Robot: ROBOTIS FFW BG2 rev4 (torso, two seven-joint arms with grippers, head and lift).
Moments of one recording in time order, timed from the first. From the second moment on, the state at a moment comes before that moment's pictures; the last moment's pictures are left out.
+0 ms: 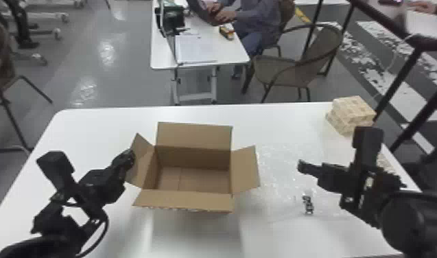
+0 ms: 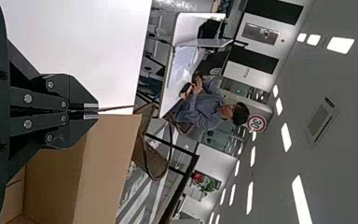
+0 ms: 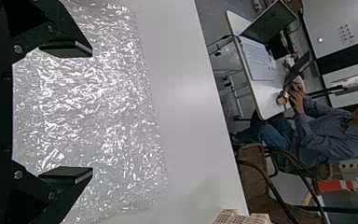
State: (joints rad) left arm 0.13 0.00 0.20 -1.66 0.27 0.21 -0.50; right arm -0.01 -0.09 -0.16 -1.82 -0.29 0.95 0.15
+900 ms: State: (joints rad) left arm 0.13 0.00 0.17 -1.66 0.28 0.22 -0.50; right arm -0.26 -0.09 -0.11 -1.45 -0.28 1.08 0.14
